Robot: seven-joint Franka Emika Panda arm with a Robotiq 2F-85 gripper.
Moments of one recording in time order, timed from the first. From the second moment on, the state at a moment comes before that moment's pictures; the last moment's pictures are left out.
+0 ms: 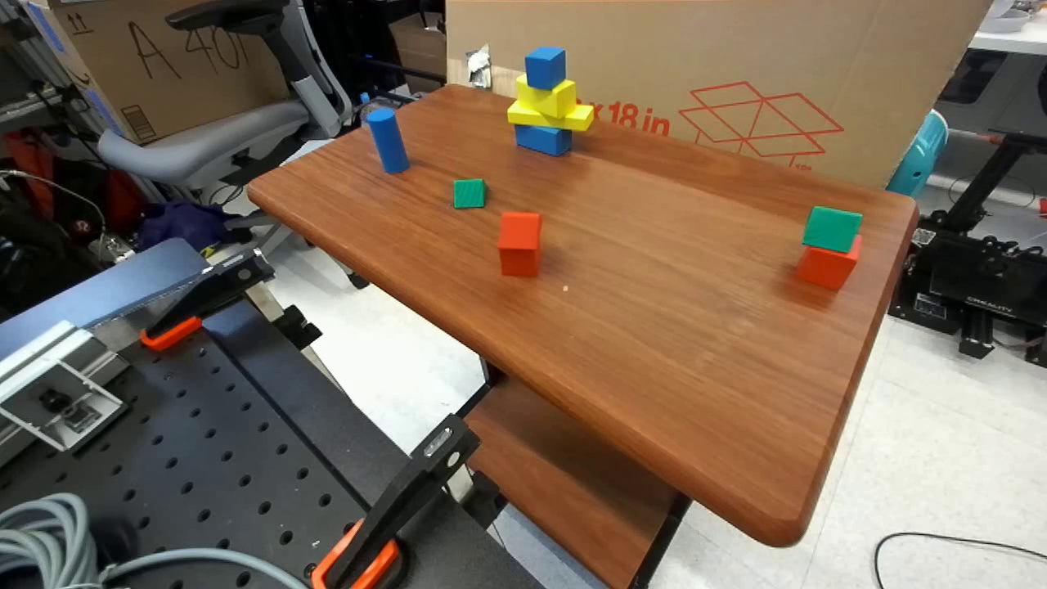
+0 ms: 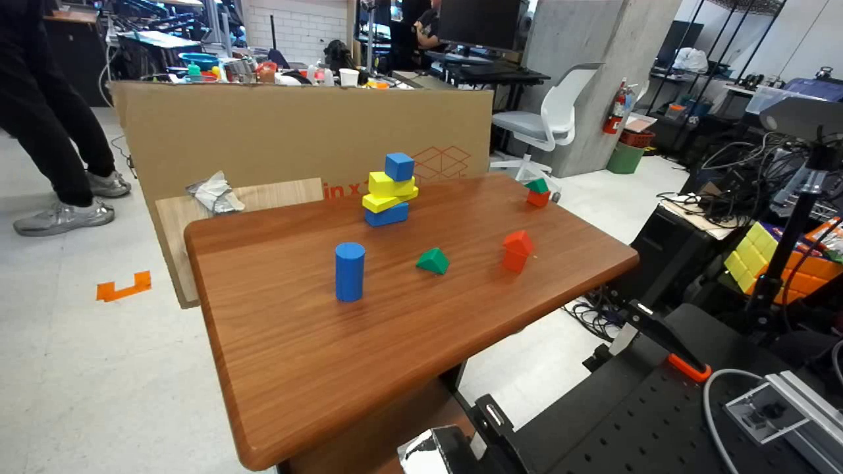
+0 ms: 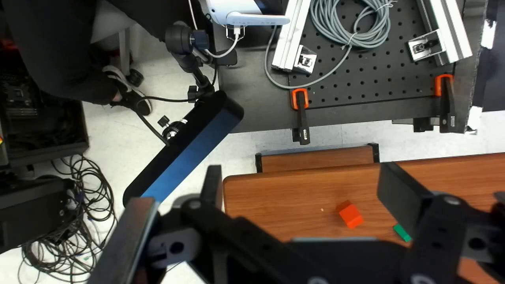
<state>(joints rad) -0.15 -0.38 -0.18 -2.15 -0.22 1.56 -0.23</state>
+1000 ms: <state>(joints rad) -0.04 -0.18 -0.03 -2.21 -0.23 1.85 -0.10</state>
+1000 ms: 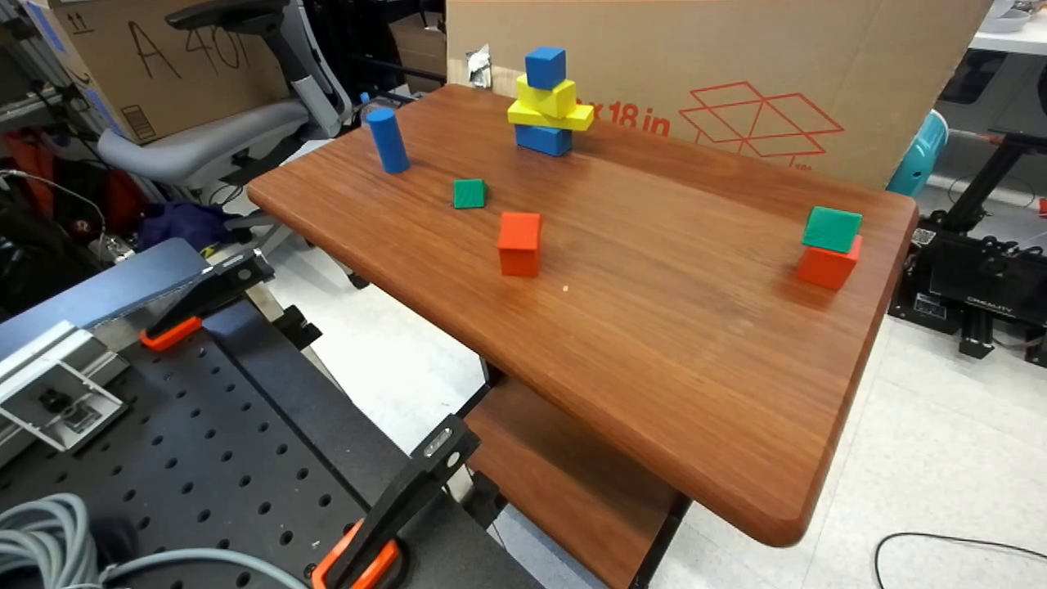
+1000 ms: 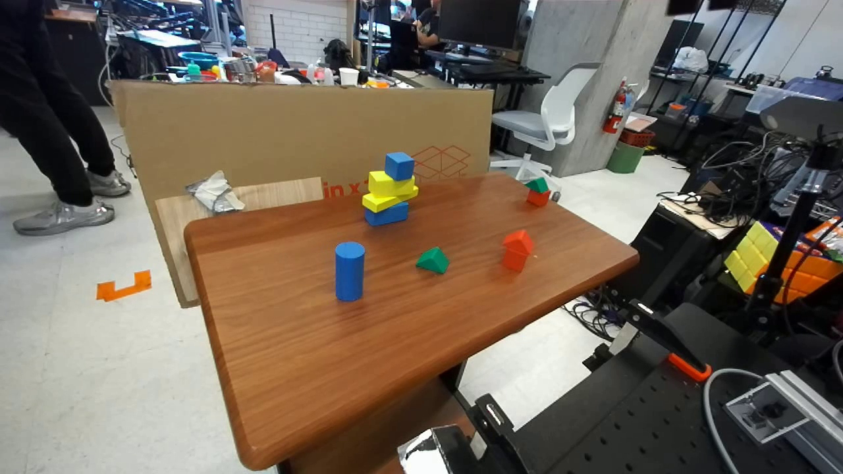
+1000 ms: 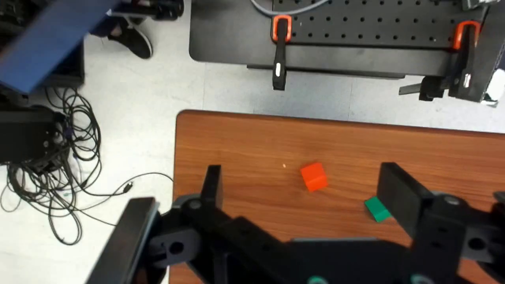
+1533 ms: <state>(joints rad) 0.05 0.21 0.04 -2.13 -0.33 2.21 -0.03</state>
